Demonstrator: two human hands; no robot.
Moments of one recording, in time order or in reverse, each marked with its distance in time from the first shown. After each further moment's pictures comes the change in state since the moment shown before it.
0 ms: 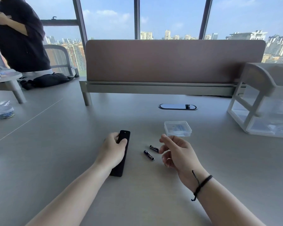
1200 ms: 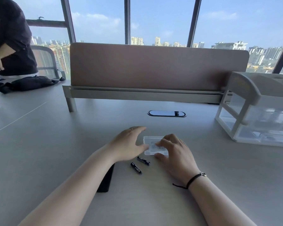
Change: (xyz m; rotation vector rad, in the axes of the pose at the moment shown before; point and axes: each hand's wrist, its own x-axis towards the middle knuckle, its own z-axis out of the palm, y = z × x) left_hand 0.050 0.048 0.050 0.553 -0.403 0.641; right_hand 0.063 0.013 -0.052 -1.277 0.110 -0.679
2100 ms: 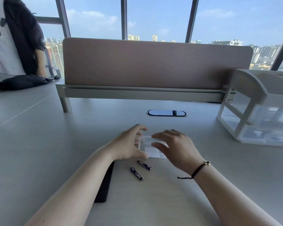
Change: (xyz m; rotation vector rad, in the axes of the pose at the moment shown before) left_hand 0.028 -0.027 0.015 -0.415 -0.126 -0.060; right_hand 0.034 0.007 -0.003 -0.011 0.087 -0.207
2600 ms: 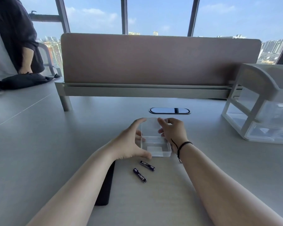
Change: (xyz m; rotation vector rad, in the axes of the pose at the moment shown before) left_hand 0.002 -0.009 0.000 -0.064 0.027 -0.007; right_hand 0.058 0.012 0.042 0.815 0.091 0.936
